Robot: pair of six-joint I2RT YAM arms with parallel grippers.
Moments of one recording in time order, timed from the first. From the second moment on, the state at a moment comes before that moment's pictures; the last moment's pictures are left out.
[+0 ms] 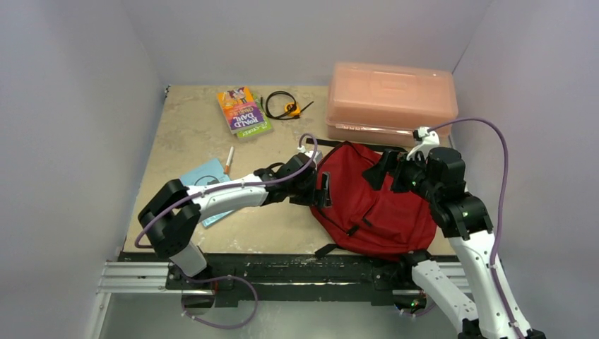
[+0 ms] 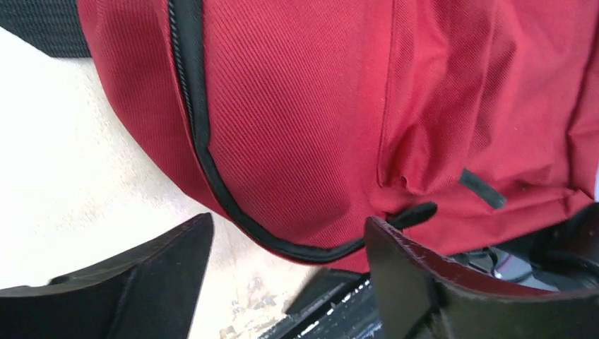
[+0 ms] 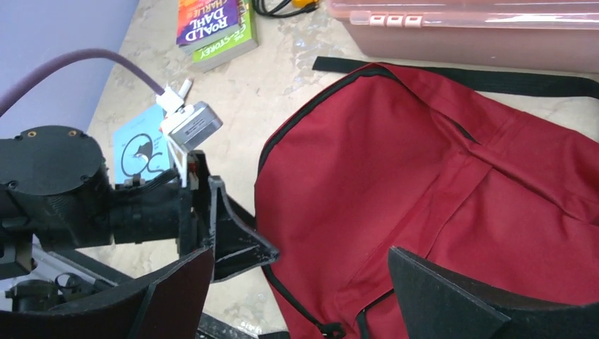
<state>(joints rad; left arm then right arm) -0.92 1.60 1.03 -0.25 0.10 -0.73 0.25 0.72 1.00 -0.76 -0.20 0.38</state>
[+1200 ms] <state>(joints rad) -0.77 1.06 0.87 -0.48 -0.06 -0.43 1.08 1.23 0.85 -0.26 -0.11 0.32</state>
